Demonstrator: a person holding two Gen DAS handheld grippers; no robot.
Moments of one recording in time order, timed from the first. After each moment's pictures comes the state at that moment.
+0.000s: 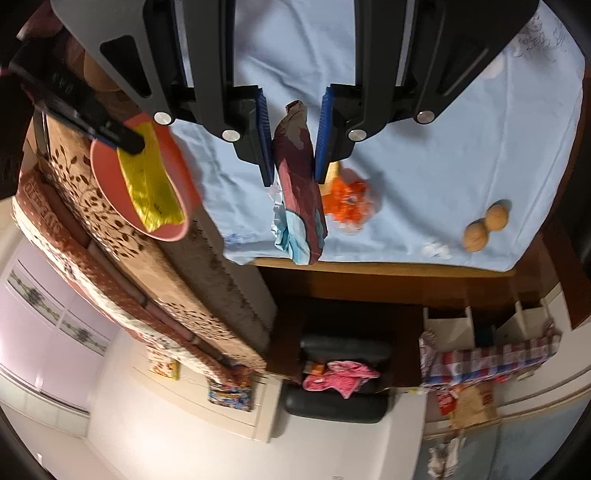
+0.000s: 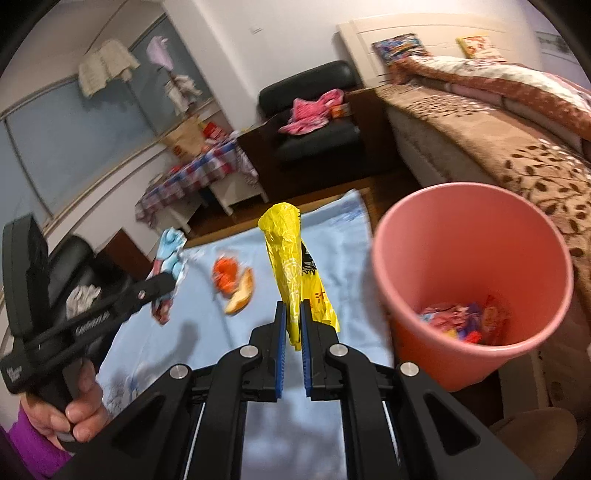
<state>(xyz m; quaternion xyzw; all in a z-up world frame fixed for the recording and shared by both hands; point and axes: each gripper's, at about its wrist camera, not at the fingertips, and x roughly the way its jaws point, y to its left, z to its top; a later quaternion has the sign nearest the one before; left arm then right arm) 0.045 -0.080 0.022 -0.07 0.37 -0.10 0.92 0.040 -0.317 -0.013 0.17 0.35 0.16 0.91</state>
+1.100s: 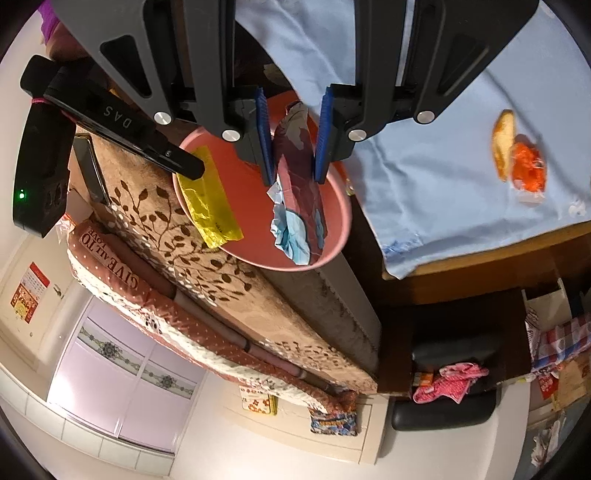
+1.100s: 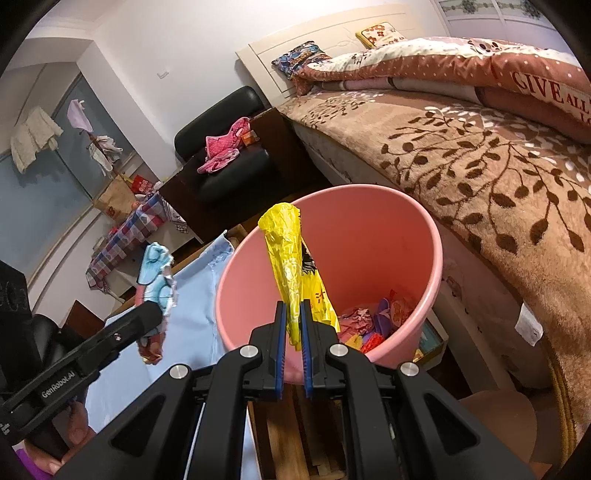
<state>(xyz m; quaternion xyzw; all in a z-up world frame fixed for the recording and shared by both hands) 0.071 -0.224 0.009 -0.03 0.38 -0.27 0.88 0.044 -0.436 -0.041 0.25 0.34 0.03 0.91</state>
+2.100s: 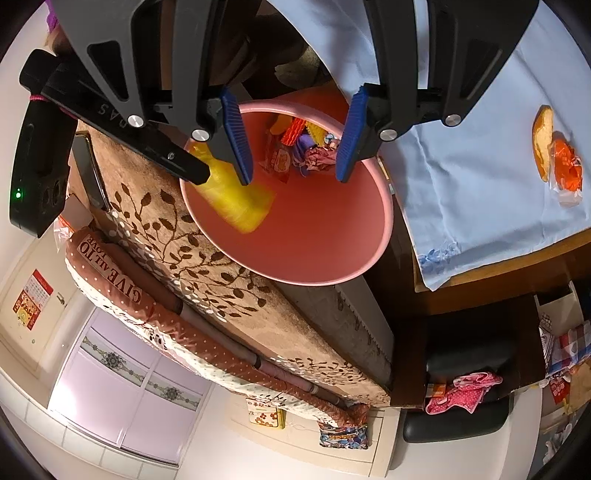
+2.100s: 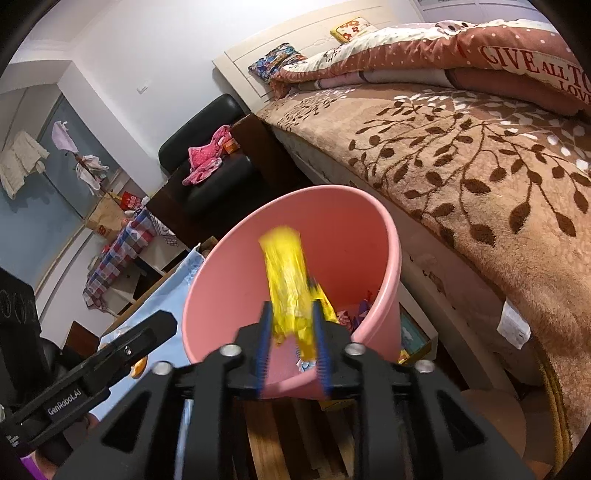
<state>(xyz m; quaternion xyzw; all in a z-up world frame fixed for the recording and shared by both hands) 0.085 -0.260 -0.008 -0.03 0.40 -0.28 0.87 0.040 -0.460 -0.056 0.29 0.33 0.00 0.90</state>
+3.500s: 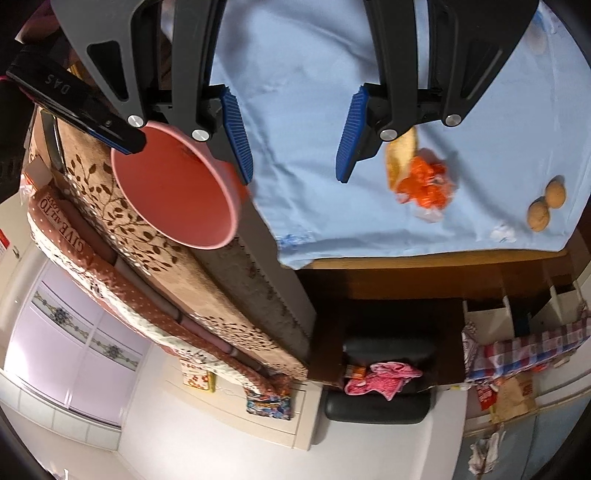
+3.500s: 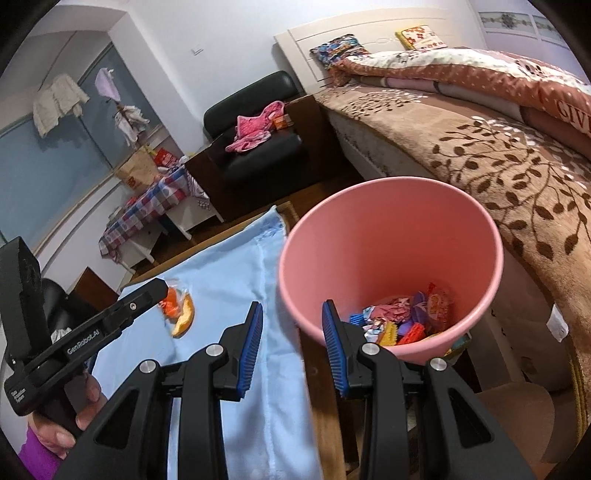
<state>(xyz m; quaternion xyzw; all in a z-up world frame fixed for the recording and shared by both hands) 0.073 -0.130 0.012 -0.06 0.37 -0.15 0.92 0.039 -0.361 -0.023 0.20 0.35 0.08 0.91</state>
